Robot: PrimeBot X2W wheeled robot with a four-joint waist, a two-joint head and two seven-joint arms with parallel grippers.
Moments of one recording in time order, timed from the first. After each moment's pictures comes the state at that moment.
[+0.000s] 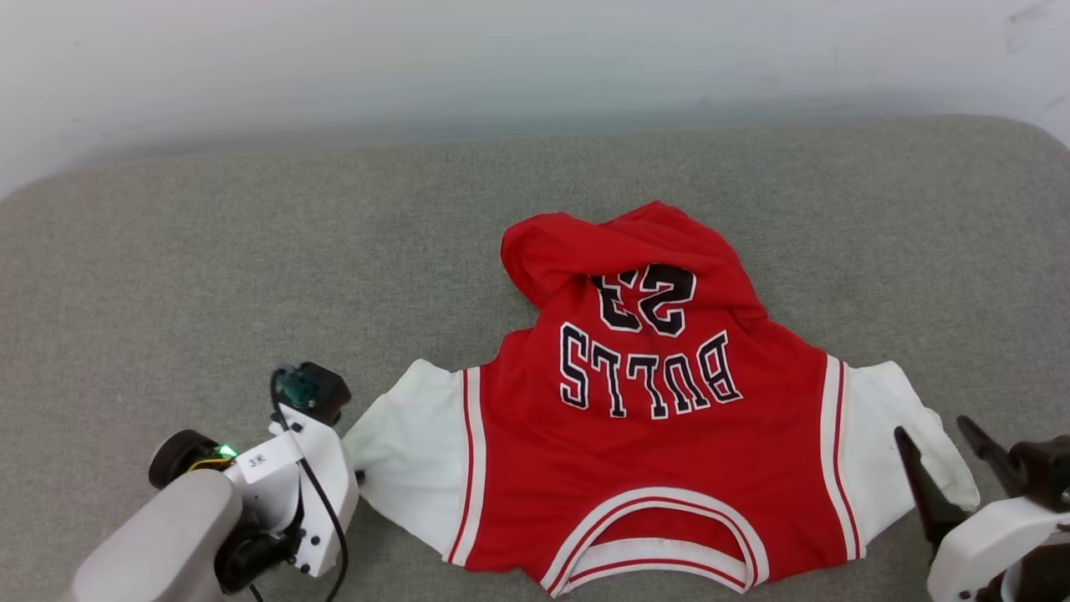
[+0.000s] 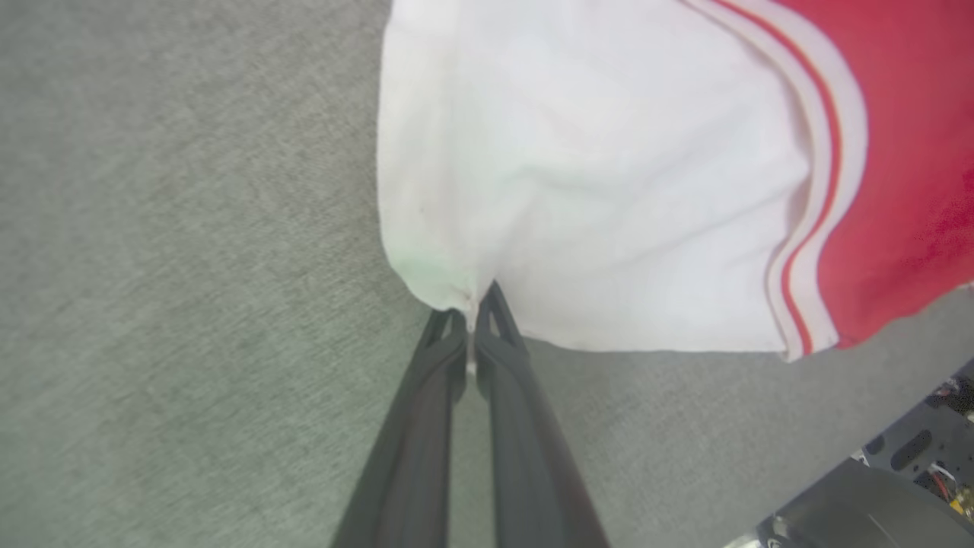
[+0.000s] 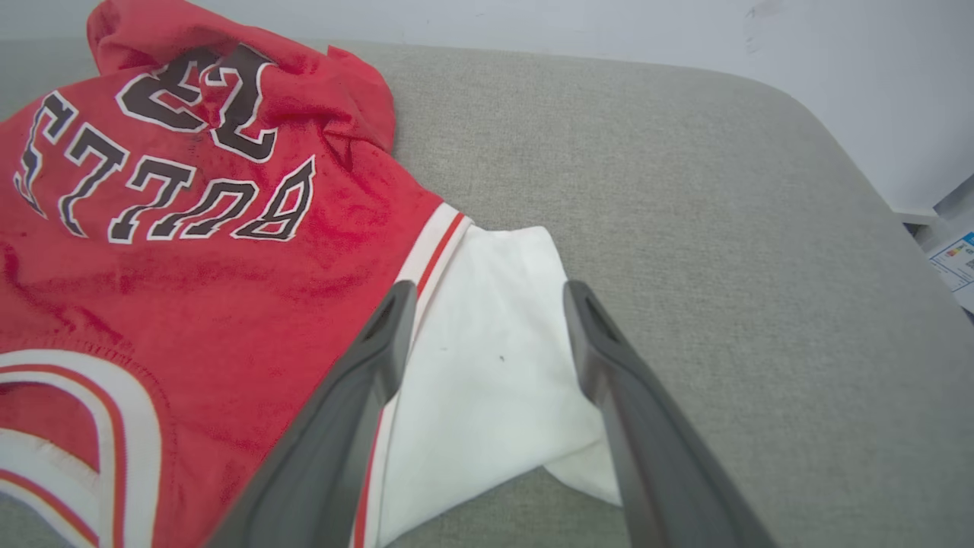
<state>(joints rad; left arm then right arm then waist) -0.49 0.60 -0.77 0.38 -0.76 -0.13 0.56 0.01 -0.28 -0.02 0.12 0.23 0.13 0.06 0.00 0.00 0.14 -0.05</state>
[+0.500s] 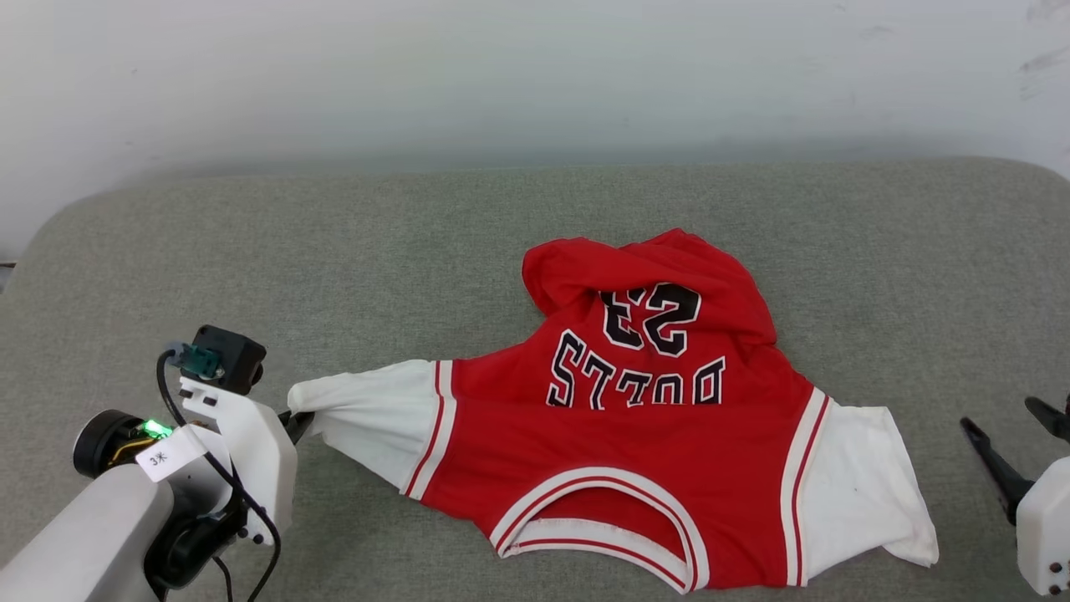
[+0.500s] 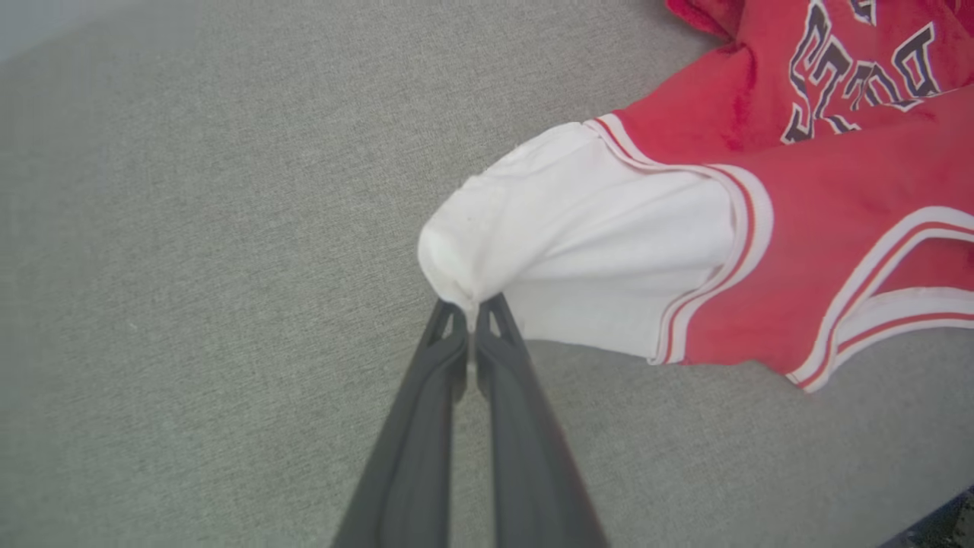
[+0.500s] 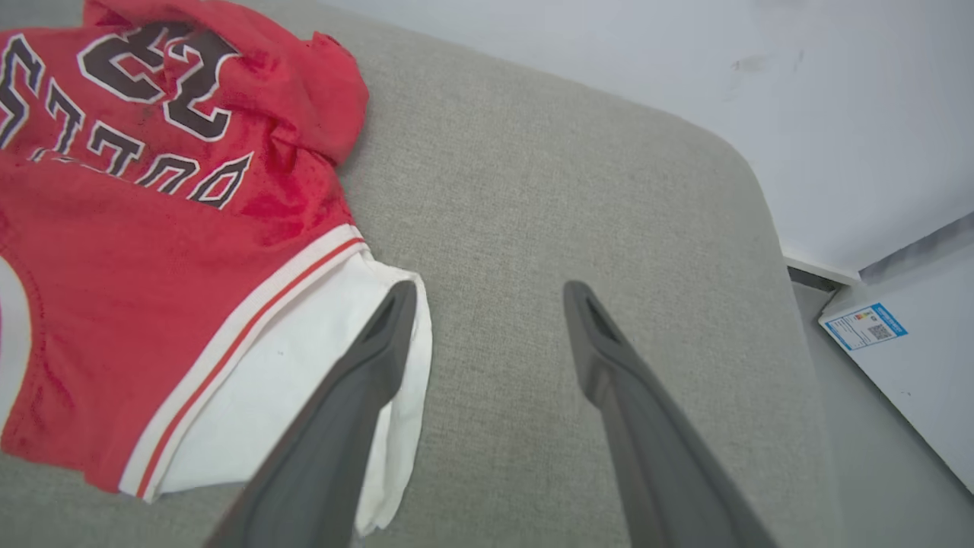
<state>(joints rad) -0.42 0.69 -0.63 0.23 -0.81 -0.01 0.40 -0.03 -0.54 0.02 0.01 0.33 0.13 0.31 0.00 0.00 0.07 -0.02</state>
